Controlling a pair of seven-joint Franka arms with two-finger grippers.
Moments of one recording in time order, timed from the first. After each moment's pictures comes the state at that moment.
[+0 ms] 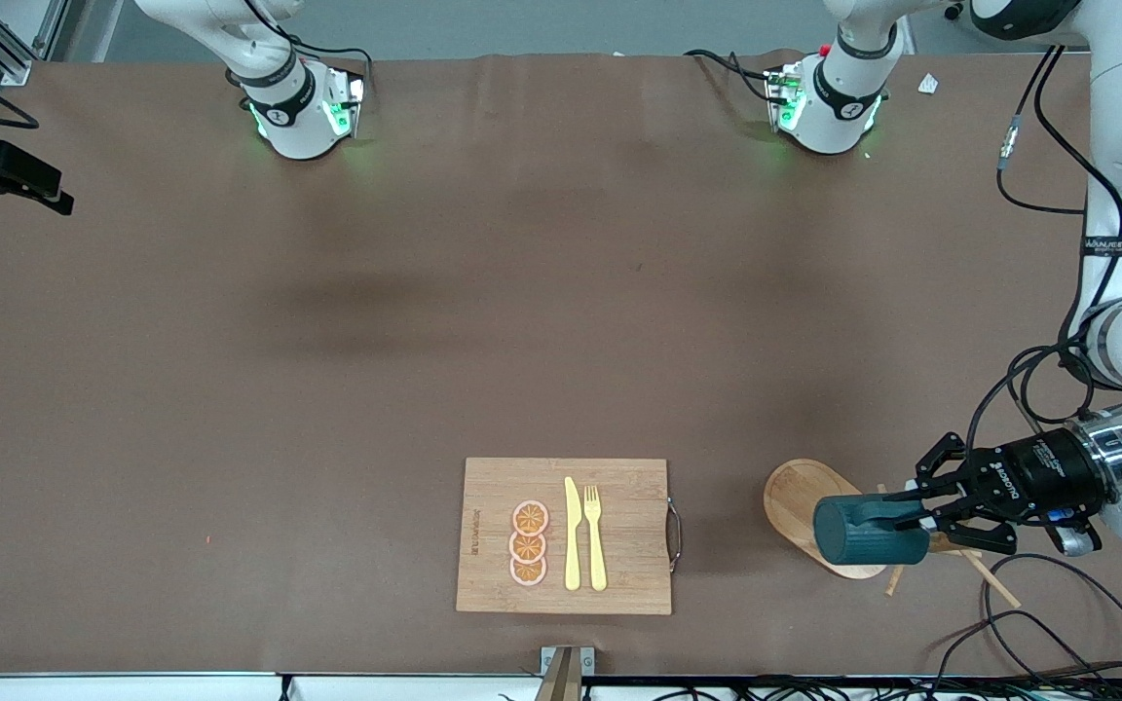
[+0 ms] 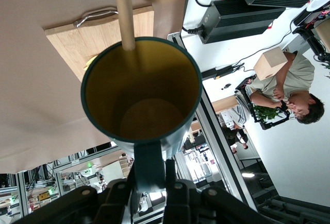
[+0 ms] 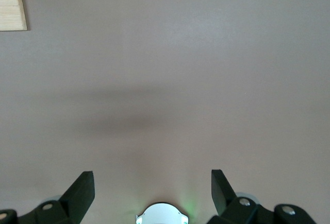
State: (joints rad) left arm 0.21 0.68 -0.22 -1.24 -1.11 1.93 -0.93; right arm 0.02 -0.09 -0.09 -1.59 0.00 1.40 -0.03
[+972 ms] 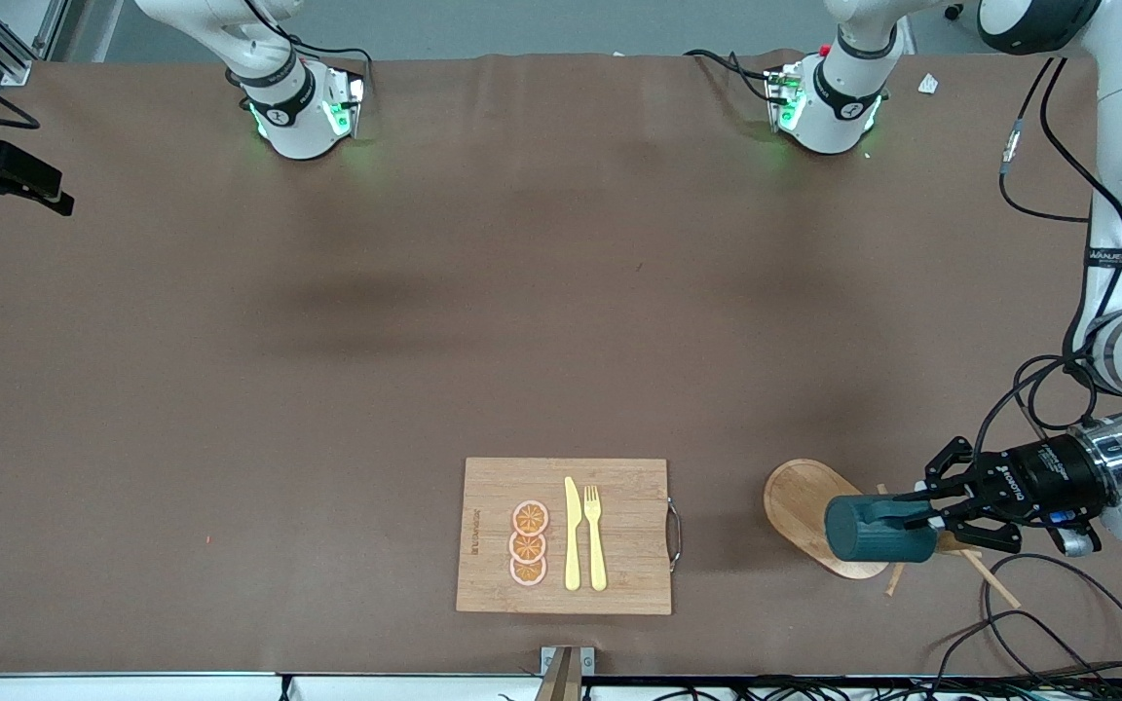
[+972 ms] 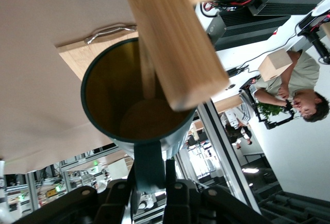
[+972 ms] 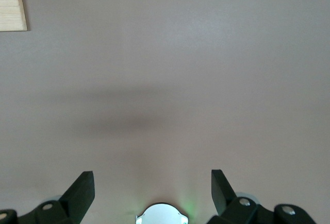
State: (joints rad) left arm 0.26 0.73 -0.22 -1.24 -1.11 1.86 -0.84; right arm 0.02 -0.09 -0.09 -1.59 0.00 1.40 -0.03
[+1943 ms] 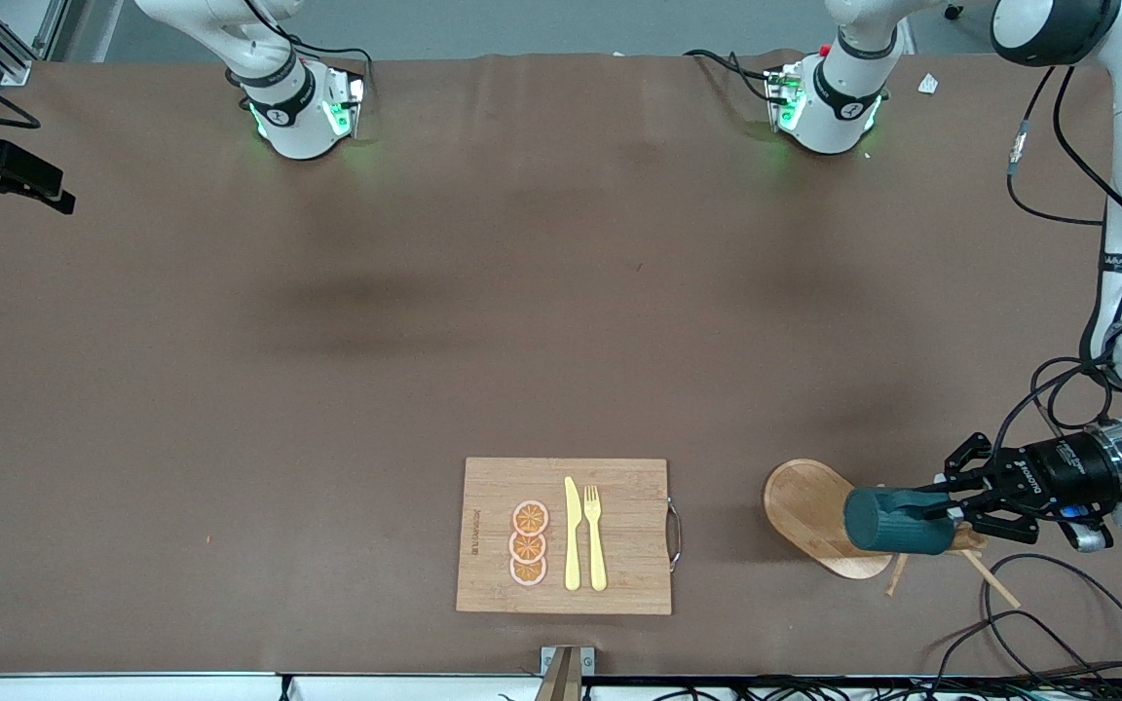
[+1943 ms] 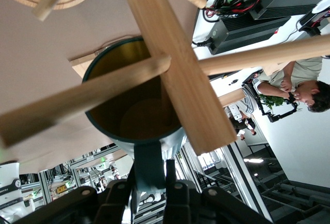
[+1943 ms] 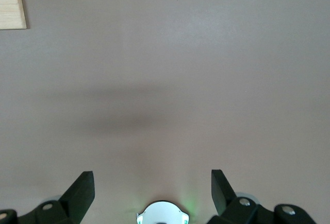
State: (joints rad) left arm 0.33 0.76 -0.21 -1.24 -1.11 1.81 -0.75; right arm 0.02 -0.09 -0.09 -1.59 0.00 1.39 -0.03
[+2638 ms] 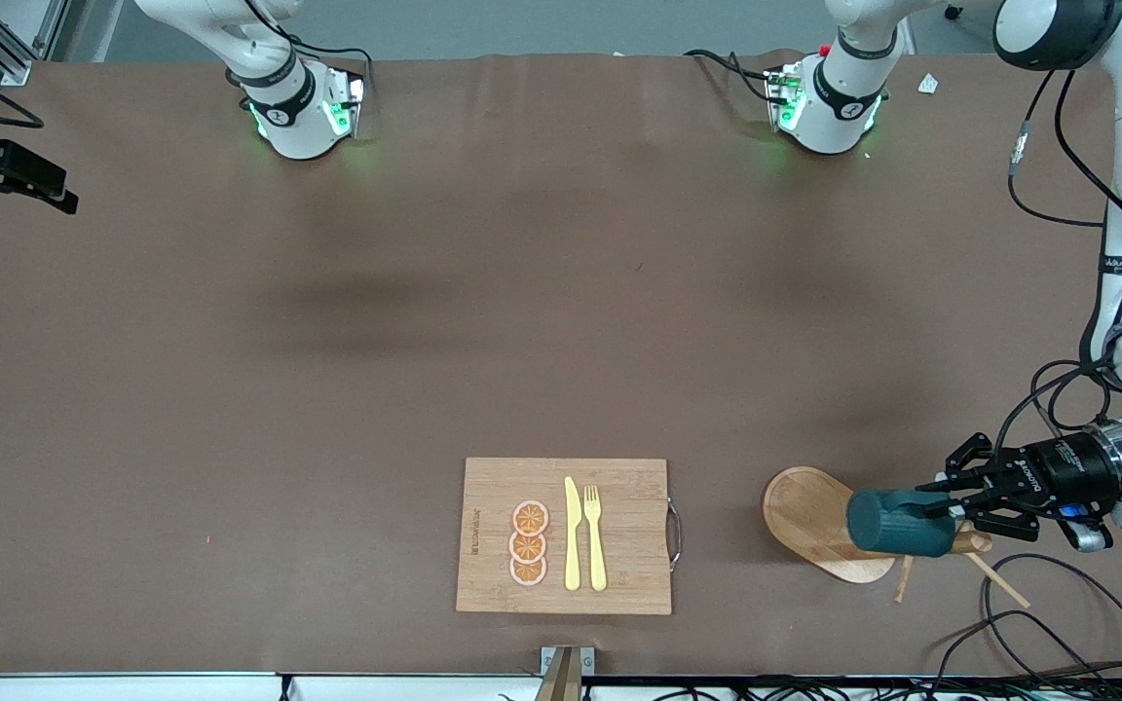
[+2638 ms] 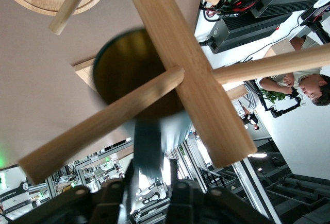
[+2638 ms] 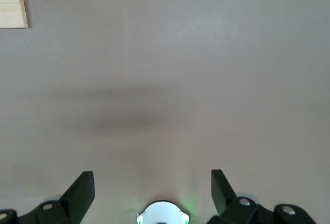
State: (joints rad) left arm 0.33 0.78 -0.22 -1.25 -1.11 1.79 -0.71; right arm 0.02 -0.09 -0.08 -1.59 0.00 1.39 -0.03
